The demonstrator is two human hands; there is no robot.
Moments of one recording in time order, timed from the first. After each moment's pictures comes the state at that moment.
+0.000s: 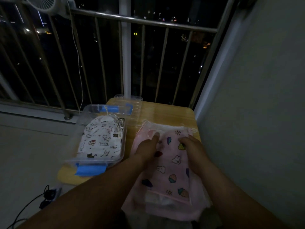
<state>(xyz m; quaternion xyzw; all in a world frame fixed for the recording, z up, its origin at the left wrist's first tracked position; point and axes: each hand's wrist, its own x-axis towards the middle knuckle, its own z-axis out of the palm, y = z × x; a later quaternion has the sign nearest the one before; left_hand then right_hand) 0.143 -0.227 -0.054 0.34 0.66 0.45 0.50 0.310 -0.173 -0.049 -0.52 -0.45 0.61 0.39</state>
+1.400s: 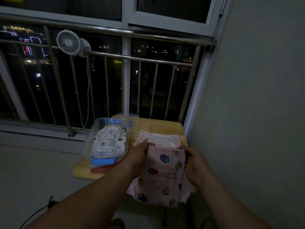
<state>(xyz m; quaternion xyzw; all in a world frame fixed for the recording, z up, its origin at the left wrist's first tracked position) 0.158 -0.338 0.007 0.25 0.54 0.57 0.57 0.354 -0.316 0.029 -0.44 -0.32 0.71 0.45</state>
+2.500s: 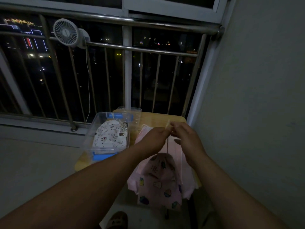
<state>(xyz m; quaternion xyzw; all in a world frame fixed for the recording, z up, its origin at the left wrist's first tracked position) 0.178 -0.321 0.055 0.60 0.60 0.39 0.35 0.320 -0.290 0.050 -0.45 -0.59 0.49 0.45</state>
